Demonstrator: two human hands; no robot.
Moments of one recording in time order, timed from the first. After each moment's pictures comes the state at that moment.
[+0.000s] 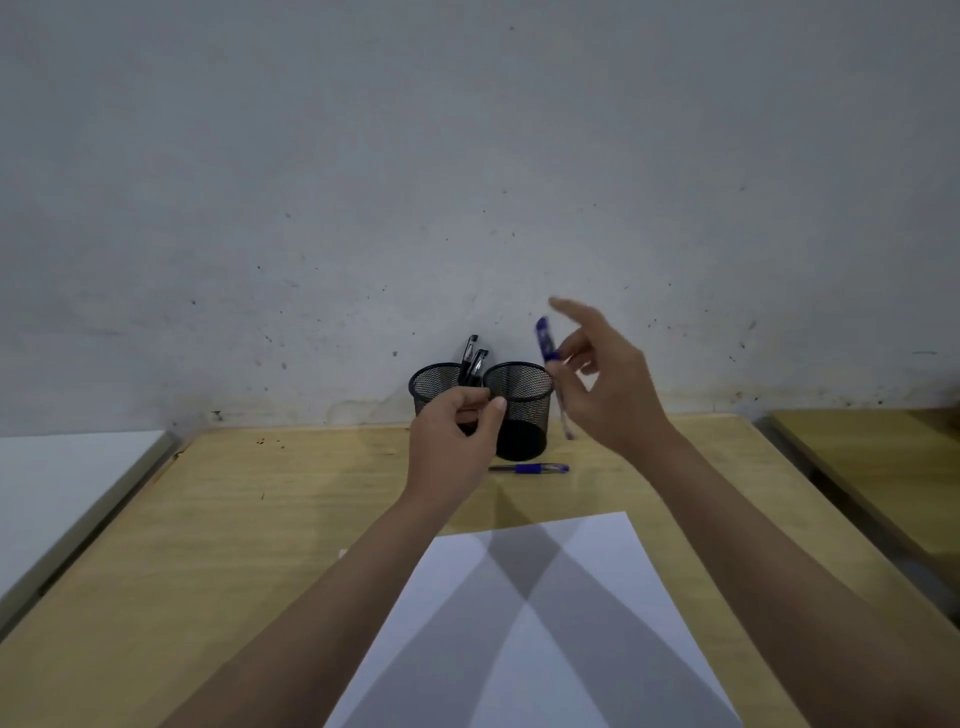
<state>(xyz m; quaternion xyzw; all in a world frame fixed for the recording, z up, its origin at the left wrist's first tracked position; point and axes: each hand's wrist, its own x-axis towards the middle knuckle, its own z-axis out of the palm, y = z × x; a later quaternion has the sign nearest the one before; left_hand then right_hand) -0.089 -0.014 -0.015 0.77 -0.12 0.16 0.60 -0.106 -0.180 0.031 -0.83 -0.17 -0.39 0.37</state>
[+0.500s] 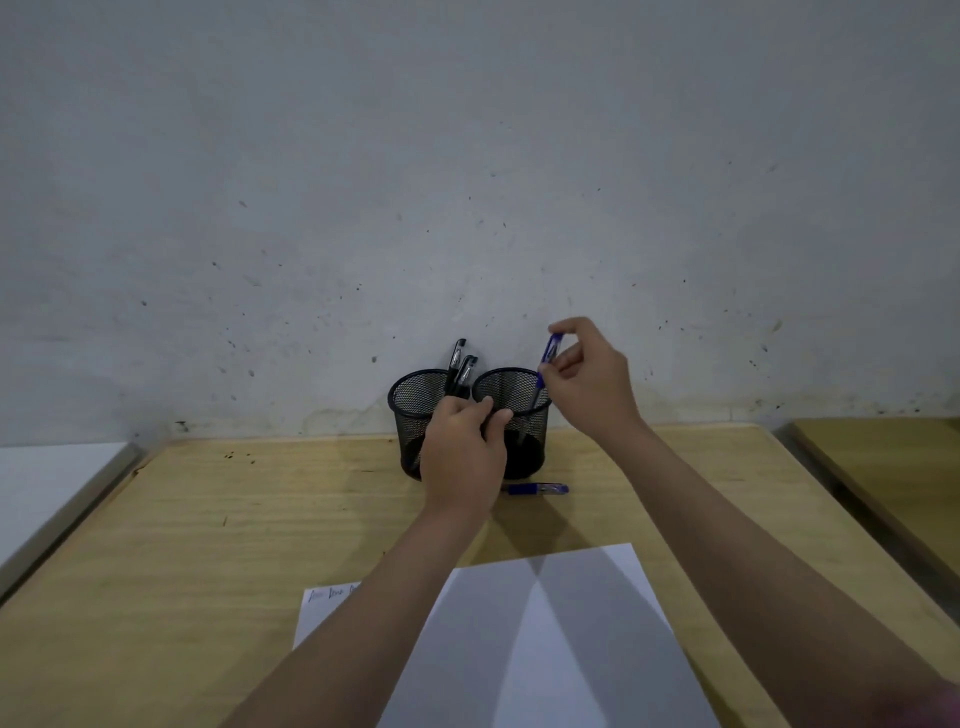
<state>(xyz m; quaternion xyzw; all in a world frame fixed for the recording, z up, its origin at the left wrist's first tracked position) -0.043 -0.054 -0.043 0.85 -0.11 0.28 0.44 -0.026 -0.200 -0.002 -0.84 -0.03 -0.32 0.44</state>
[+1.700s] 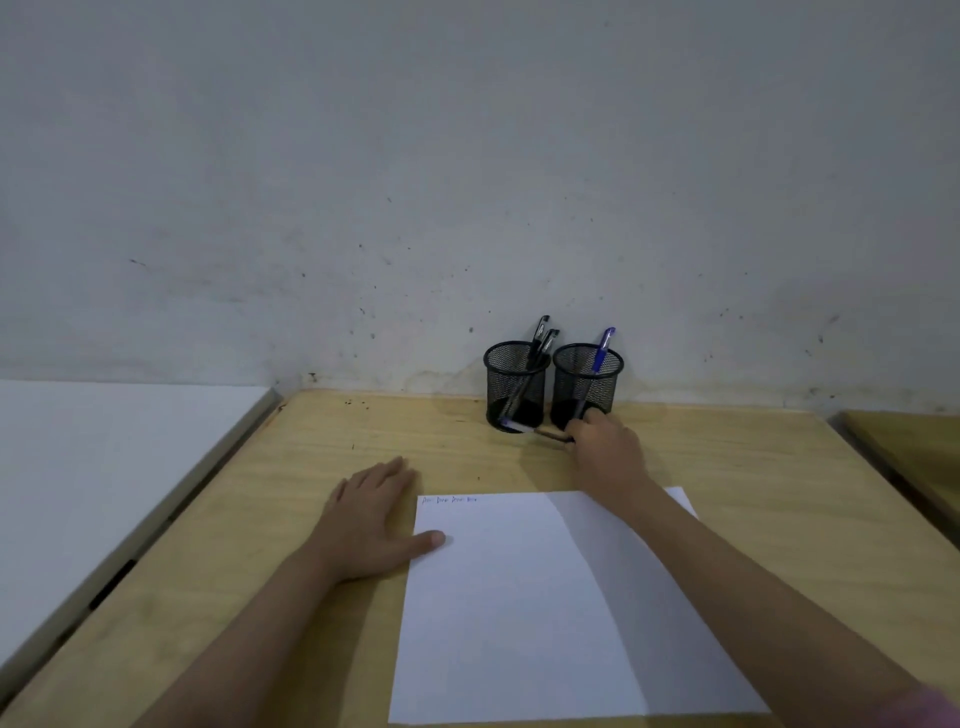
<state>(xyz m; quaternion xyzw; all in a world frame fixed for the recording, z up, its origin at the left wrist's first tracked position) -0.134 0.166 -0.091 0.98 -0.14 0.02 0.16 -0.088 -0.131 -0.076 -0.99 -0.02 -0.16 0.05</state>
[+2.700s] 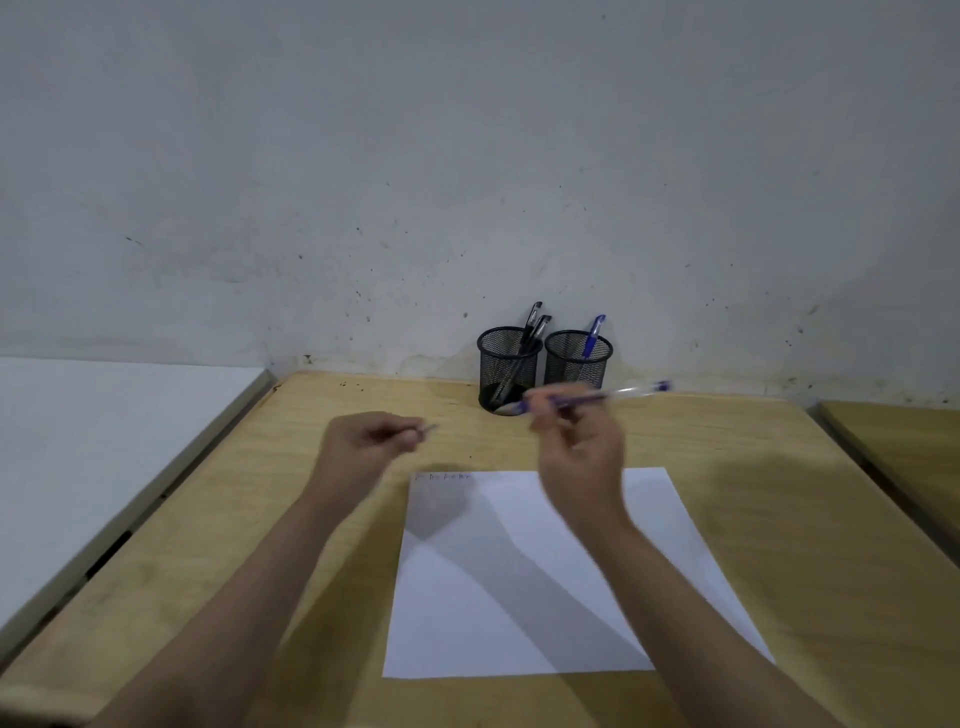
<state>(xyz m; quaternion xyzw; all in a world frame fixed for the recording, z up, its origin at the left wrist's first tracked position) -0.149 0.145 -0.040 0.74 -0.12 0.10 0.66 -0.193 -0.060 -0.017 -0.67 -0.11 -0.34 0.65</state>
